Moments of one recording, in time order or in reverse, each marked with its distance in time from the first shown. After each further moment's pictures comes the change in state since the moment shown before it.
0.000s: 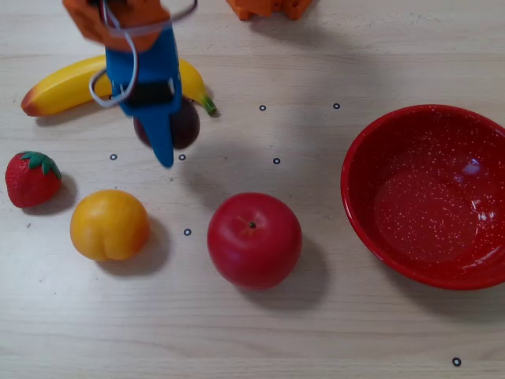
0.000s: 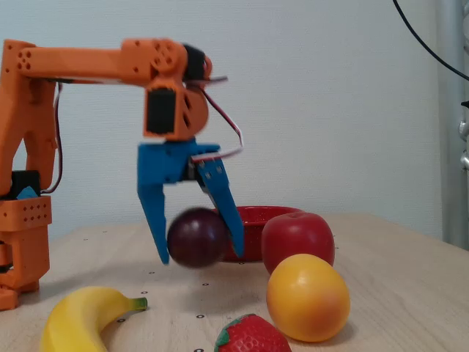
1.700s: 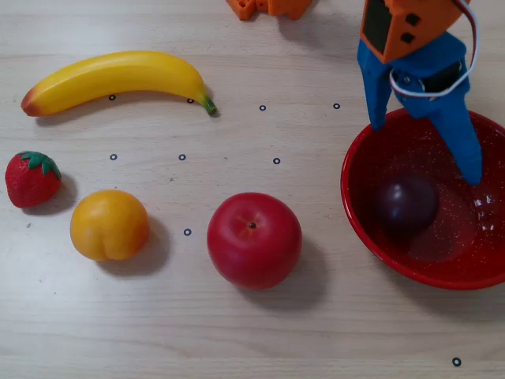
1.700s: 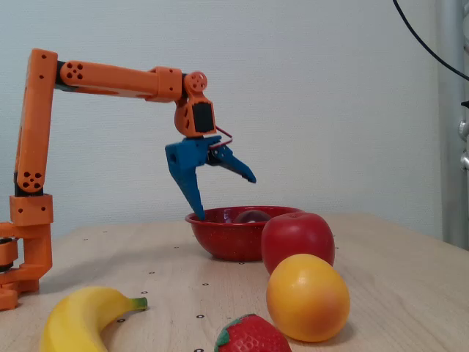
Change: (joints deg) arm 51.3 1.7 -1.0 -9.6 -24.0
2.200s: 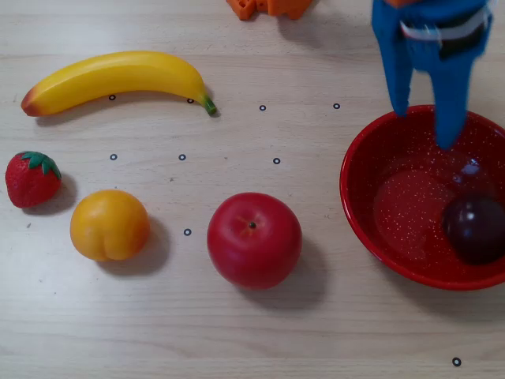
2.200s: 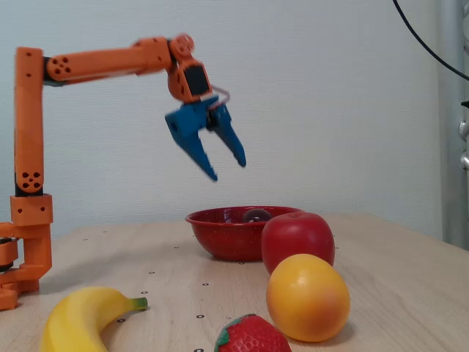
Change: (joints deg) arm -3.4 8.9 -7.4 2.4 -5.0
